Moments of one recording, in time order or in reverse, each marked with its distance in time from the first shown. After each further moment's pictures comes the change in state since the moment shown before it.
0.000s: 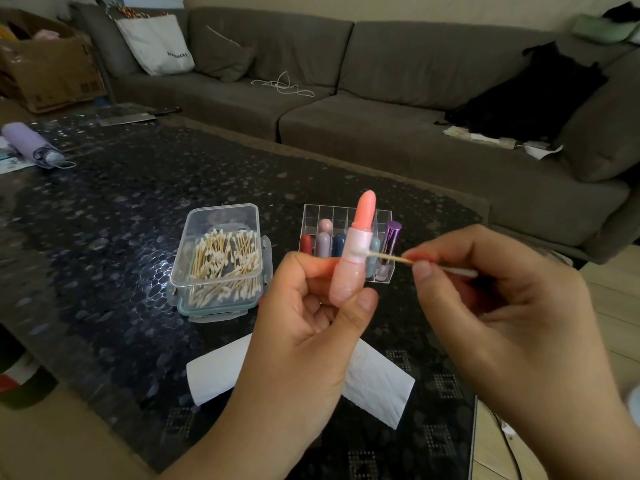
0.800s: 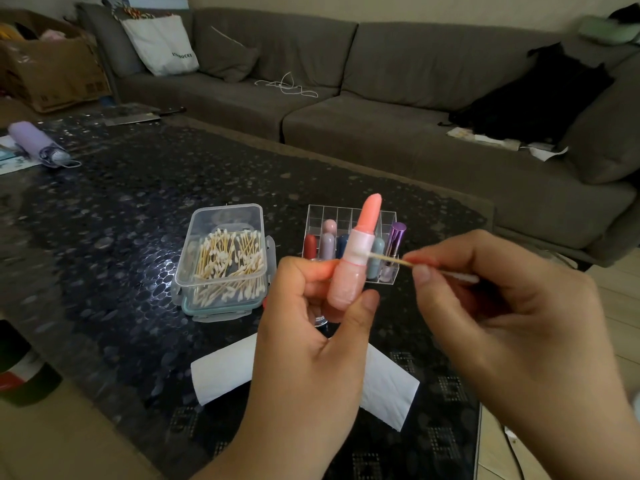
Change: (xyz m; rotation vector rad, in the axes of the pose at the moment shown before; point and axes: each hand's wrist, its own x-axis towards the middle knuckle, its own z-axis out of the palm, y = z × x) left_hand -0.006 -0.004 0.001 0.364 0.155 0.090; right_hand -0.001 -0.002 0.002 -0.079 0.011 -0.050
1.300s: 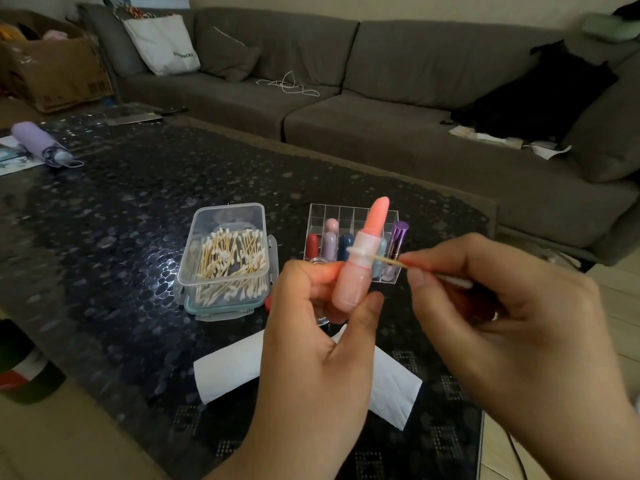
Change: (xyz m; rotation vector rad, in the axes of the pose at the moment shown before) left_hand -0.004 -0.004 0.003 0.003 0.012 0.015; right_hand 0.002 -0.003 0.001 -0.104 0.017 -0.073
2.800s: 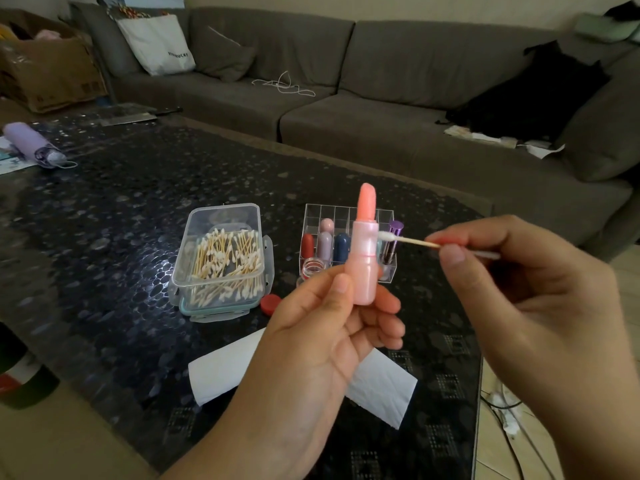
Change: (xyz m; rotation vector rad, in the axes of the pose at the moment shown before) left_hand 0.007 0.012 -0.002 -0.817 -0.243 -0.391; right_hand 0.000 0.013 -0.007 0.320 0.027 0.163
